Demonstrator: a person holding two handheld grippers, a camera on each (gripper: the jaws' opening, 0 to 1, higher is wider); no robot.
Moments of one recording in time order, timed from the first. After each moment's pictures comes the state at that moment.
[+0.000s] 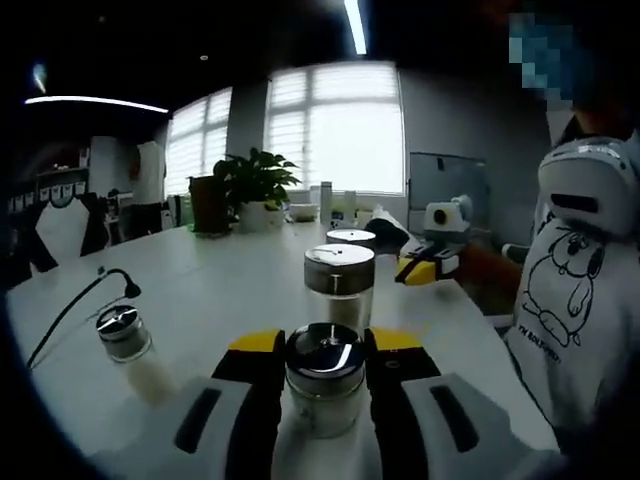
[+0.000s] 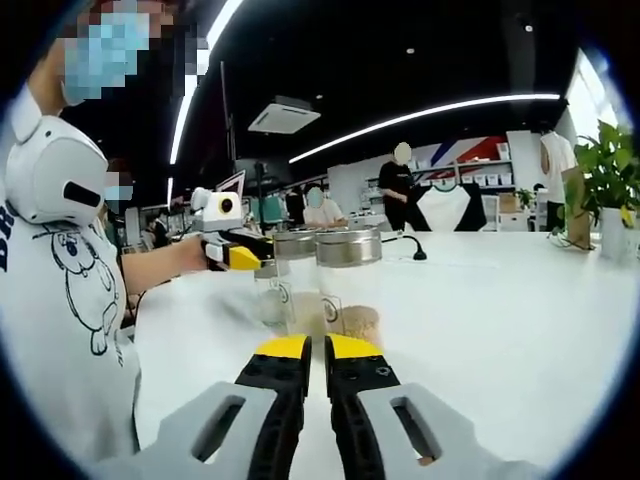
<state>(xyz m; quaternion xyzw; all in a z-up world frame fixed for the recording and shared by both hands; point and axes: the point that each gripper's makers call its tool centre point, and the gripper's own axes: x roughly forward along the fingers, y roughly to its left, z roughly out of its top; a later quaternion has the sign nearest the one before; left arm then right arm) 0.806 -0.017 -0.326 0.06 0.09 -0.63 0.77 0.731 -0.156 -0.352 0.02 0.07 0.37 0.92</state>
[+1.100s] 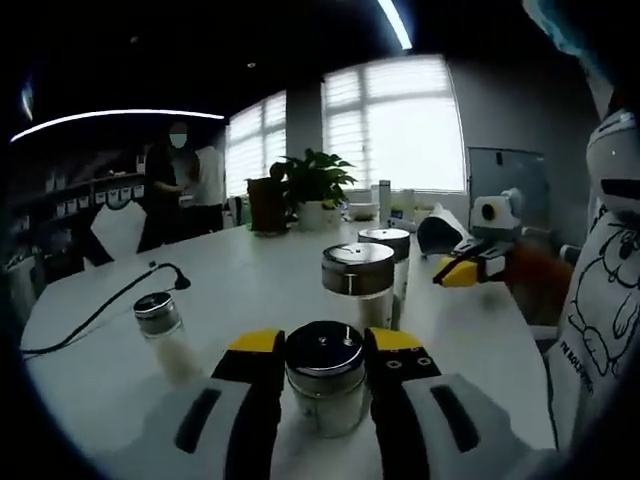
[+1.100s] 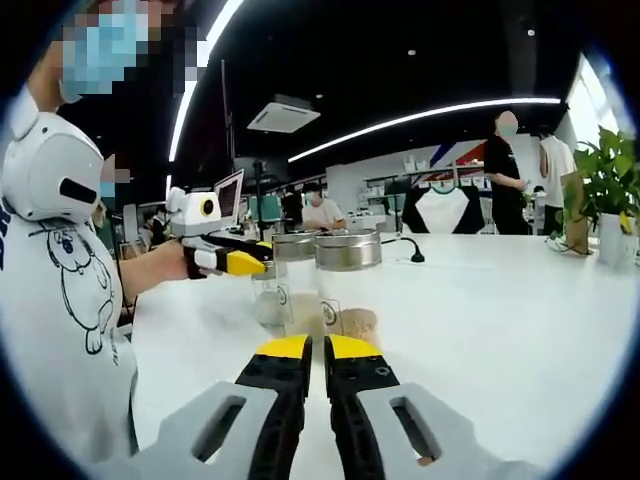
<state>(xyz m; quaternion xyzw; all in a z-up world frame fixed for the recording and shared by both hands) 0.805 -0.012 -0.329 0.08 0.07 -0.52 0.85 0.732 -0.155 -0.349 0.01 0.07 0.37 0.93</state>
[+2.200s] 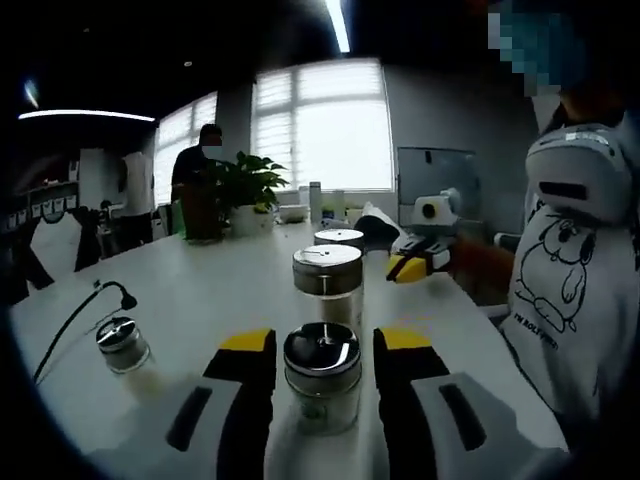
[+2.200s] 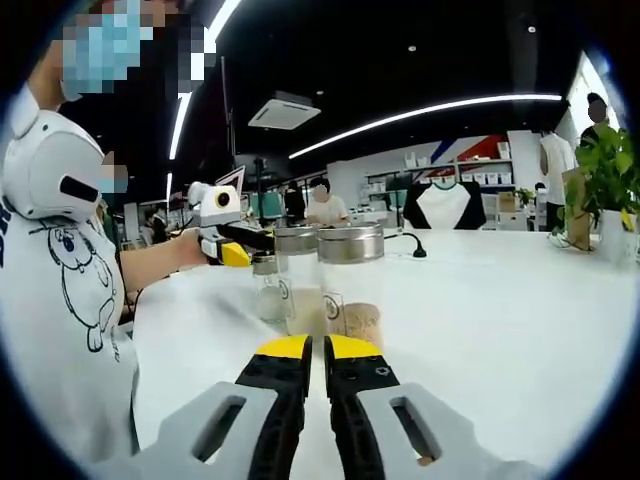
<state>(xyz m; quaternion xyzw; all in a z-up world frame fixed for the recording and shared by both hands) 0.804 -0.015 -0.329 0.06 0.08 -0.65 0.75 0.731 -0.154 -0.355 0.01 0.08 0.37 0.92</state>
